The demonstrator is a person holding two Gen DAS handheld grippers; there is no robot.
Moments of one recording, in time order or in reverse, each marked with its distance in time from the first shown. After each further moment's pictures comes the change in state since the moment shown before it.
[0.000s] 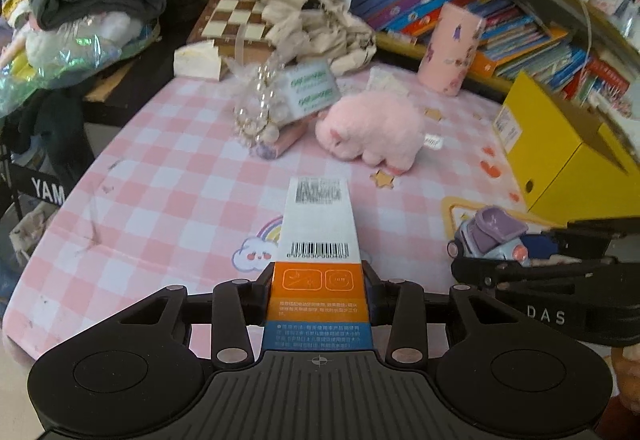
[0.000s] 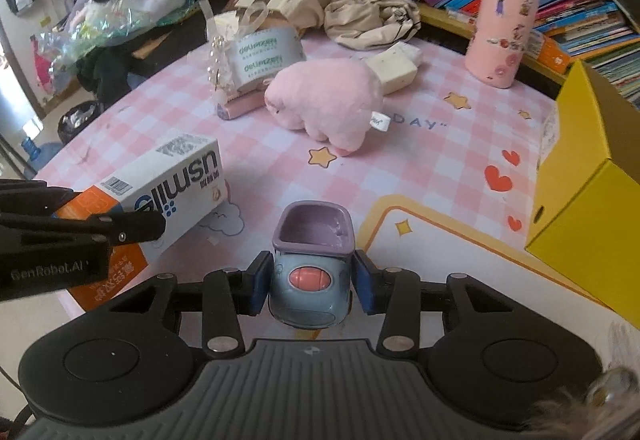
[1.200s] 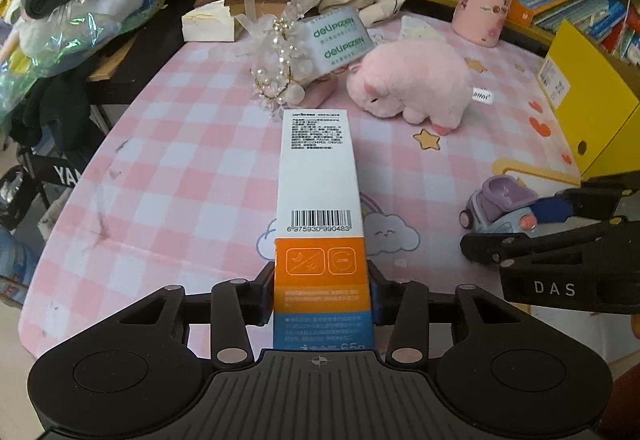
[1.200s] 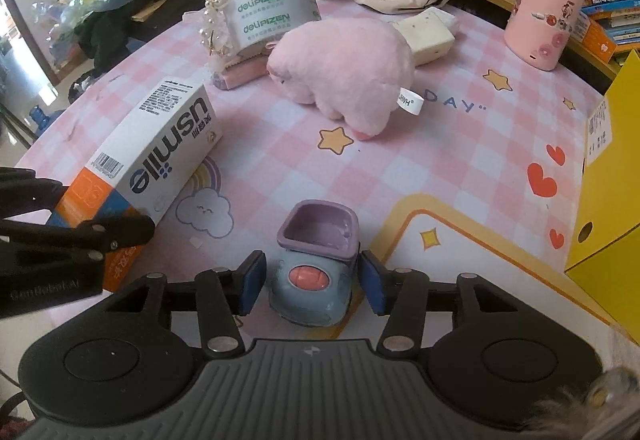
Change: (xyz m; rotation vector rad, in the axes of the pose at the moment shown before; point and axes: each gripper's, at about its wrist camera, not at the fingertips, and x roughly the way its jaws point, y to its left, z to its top) left arm 0.045 0.001 0.006 0.057 0.166 0.144; right arm 0.062 -0.006 0.021 -0.060 0.142 0.063
